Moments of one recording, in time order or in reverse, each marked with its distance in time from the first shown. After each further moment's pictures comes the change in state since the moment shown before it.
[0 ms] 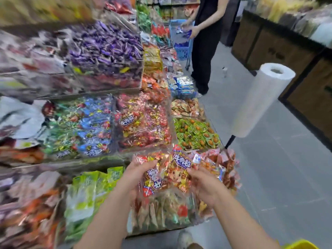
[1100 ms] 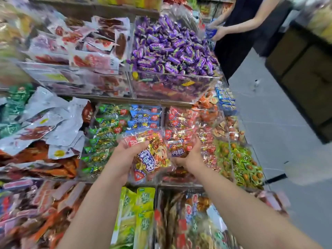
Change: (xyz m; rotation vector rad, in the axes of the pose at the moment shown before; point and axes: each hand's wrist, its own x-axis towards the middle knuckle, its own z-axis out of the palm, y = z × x) left_hand 0.094 0.124 -0.167 -0.146 0.162 0.190; right_hand 0.212 -0.013 0.194 -0.992 0.156 -0.384
